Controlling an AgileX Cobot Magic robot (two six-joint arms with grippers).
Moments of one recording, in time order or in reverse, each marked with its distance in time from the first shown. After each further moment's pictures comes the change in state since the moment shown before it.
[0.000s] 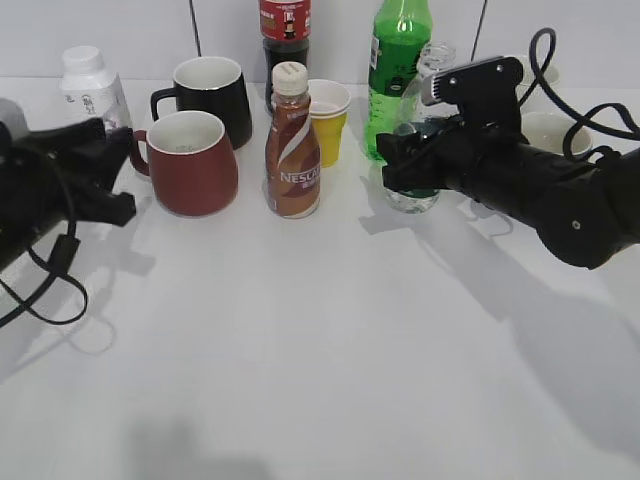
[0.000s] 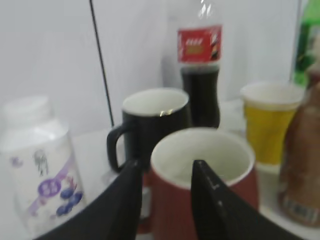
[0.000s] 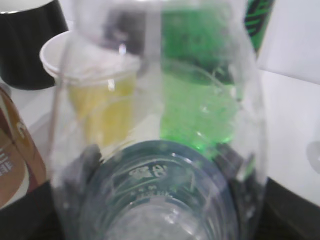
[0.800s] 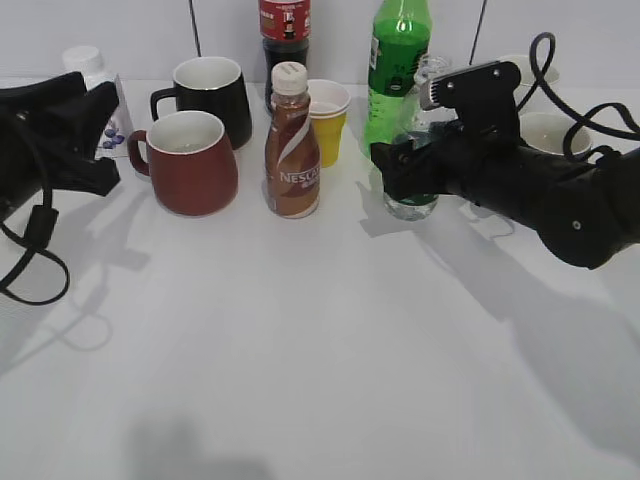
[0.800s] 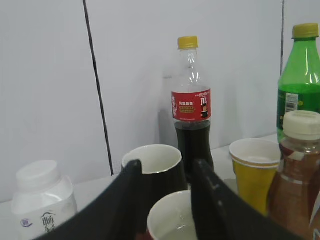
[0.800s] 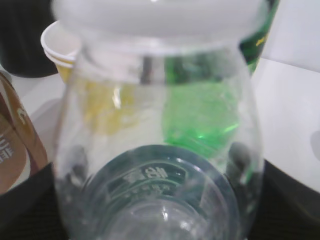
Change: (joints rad) left arm -0.030 -0.171 0.011 -0.011 0.046 0.000; right arm 0.000 0.000 0.000 -0.008 0.037 0.005
